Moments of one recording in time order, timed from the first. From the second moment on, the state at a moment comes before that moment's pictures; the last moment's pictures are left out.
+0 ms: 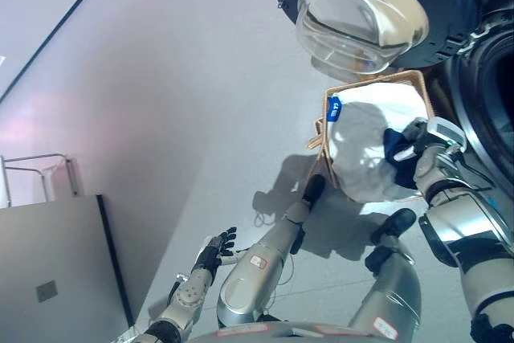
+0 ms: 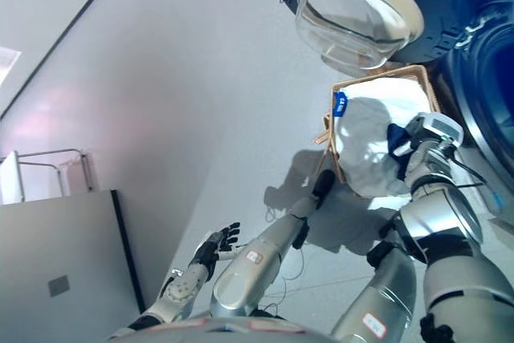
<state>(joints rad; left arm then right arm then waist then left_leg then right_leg) -0.04 0.16 -0.47 0.96 -0.15 -0.28 0.09 -0.94 -0.65 0.47 1.56 -0.34 0.02 -0.32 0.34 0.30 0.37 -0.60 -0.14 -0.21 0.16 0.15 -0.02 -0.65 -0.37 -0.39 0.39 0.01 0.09</state>
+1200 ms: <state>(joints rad) -0.04 0.17 -0.48 0.84 -0.17 -0.29 0.08 -0.90 -0.72 0.43 1.55 -0.34 0.01 -0.33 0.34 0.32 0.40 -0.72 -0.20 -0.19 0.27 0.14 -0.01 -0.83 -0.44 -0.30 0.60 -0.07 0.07</state>
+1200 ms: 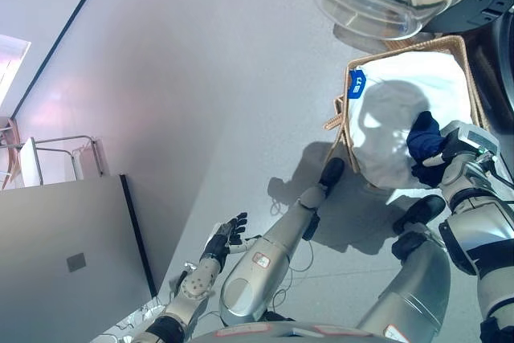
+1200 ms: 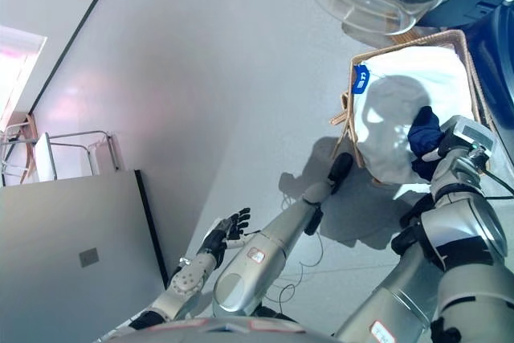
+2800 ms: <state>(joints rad) 0.03 0.15 -0.50 0.99 -0.33 -0.33 0.10 -1.05 -0.59 -0.16 1.24 0.87 -0.34 -0.53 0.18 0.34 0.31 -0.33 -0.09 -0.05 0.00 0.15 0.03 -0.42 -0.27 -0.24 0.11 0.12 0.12</state>
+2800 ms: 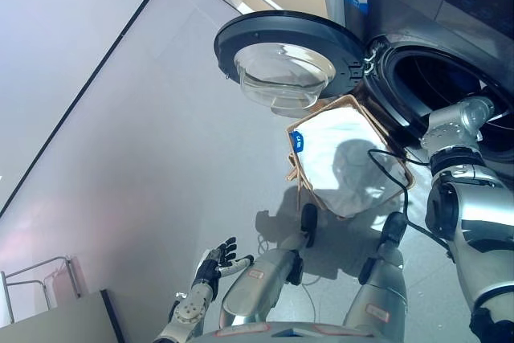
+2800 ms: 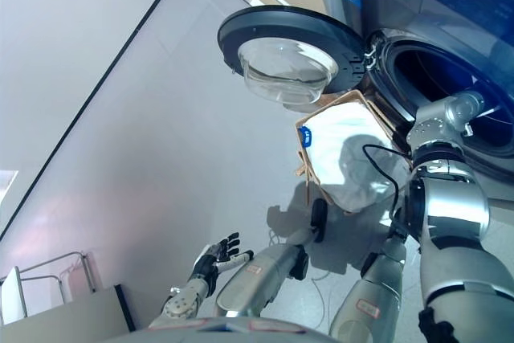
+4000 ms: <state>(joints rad) 0.09 0.13 -0.27 1.23 -0.16 -0.28 0.05 -0.13 -0.28 0.03 1.40 0.36 -0.18 -0.14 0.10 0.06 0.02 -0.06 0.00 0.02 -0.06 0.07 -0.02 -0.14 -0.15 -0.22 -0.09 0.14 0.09</state>
